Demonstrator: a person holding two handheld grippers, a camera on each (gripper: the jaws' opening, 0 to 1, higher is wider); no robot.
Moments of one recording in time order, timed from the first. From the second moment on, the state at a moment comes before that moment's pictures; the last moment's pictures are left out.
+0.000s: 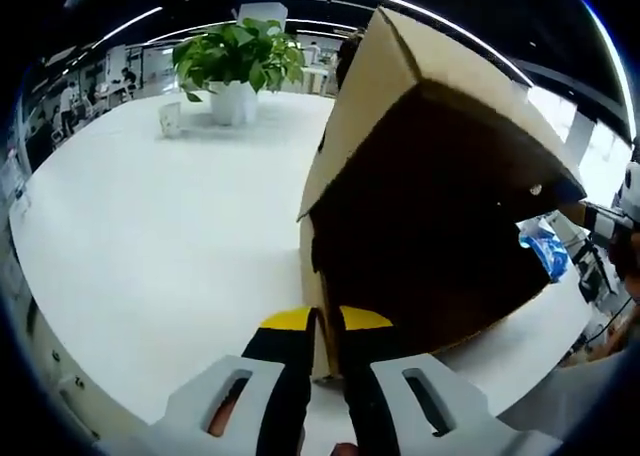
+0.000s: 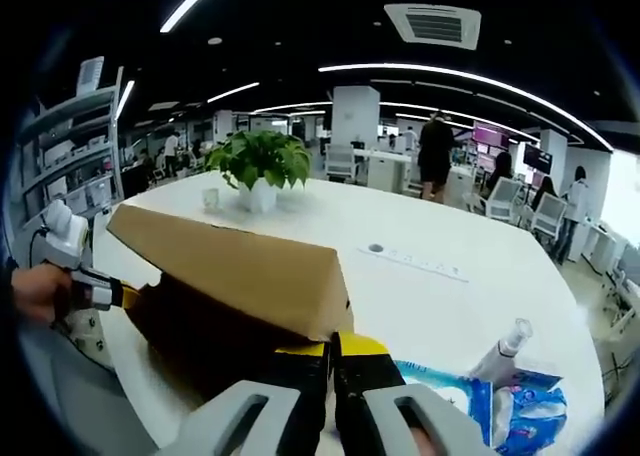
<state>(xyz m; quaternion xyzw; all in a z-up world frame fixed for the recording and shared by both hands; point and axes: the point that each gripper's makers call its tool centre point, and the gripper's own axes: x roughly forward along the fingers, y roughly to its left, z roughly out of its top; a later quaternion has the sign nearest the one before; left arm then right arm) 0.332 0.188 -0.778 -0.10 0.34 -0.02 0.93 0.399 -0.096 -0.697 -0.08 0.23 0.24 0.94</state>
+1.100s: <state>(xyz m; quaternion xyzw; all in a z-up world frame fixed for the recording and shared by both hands) 0.320 0.206 -0.742 -0.11 0.33 -0.04 0.94 0.363 -0.106 -0.735 -0.02 0.27 0.23 0.93</state>
